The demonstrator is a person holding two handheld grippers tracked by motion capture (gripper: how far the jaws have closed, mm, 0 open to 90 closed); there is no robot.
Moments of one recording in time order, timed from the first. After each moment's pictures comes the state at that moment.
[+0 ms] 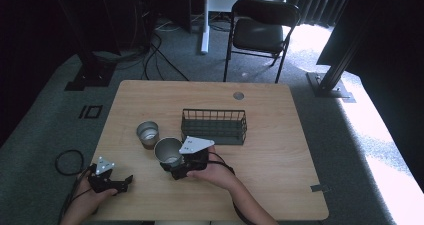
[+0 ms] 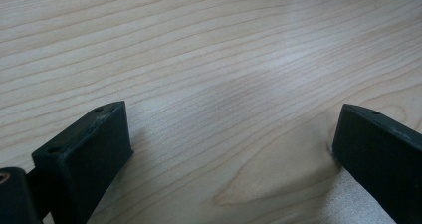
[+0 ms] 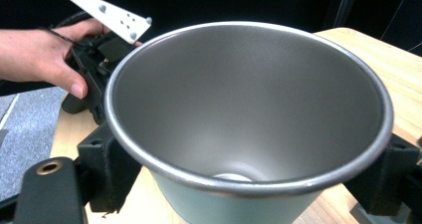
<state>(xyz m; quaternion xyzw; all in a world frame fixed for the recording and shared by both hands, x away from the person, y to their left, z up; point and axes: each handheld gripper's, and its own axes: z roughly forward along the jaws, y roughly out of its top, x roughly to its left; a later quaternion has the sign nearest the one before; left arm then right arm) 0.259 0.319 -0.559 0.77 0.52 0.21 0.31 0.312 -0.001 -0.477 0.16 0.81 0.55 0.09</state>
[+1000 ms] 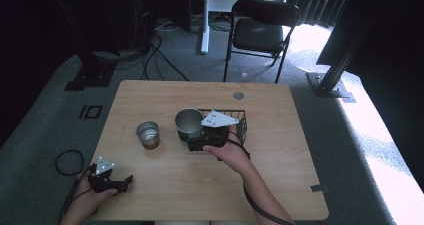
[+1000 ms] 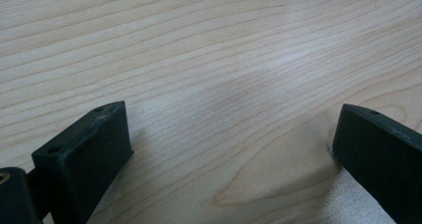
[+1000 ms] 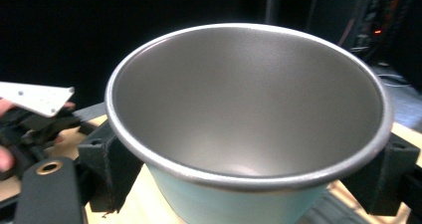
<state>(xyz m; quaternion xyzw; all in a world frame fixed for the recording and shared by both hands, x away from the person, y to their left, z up) 0.259 0.319 -0.559 0.77 0.52 0.21 0.31 0.350 -0.052 -0.419 0.25 0.76 0.57 0.17</state>
